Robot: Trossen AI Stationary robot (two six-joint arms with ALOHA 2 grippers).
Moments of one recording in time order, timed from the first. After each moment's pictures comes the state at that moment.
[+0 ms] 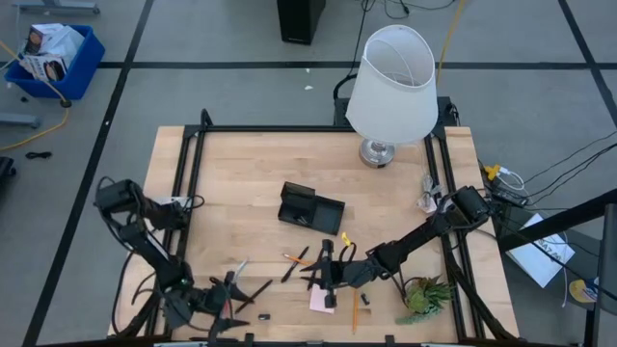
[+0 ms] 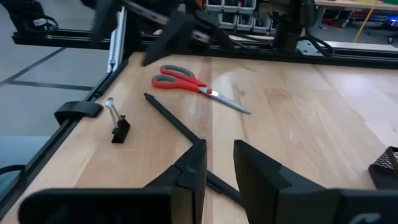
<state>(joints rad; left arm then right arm) -1.12 1.70 0.59 0.69 -0.80 -0.67 0.50 1.95 0.96 0.67 0.44 0.11</state>
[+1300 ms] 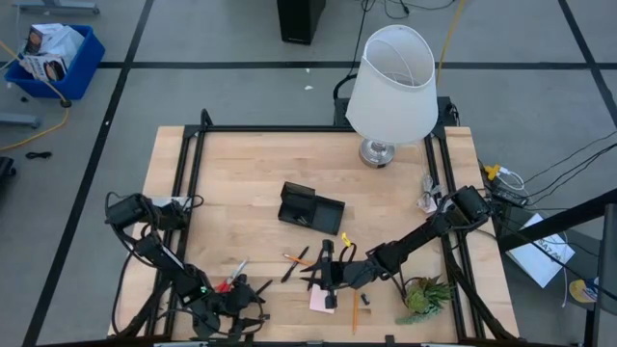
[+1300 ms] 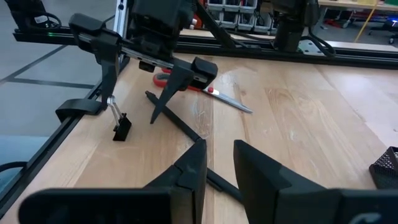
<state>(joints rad) -1.00 1.85 0.72 0.43 -0.64 -0.90 0.50 1.95 0.96 0.66 0.44 0.10</state>
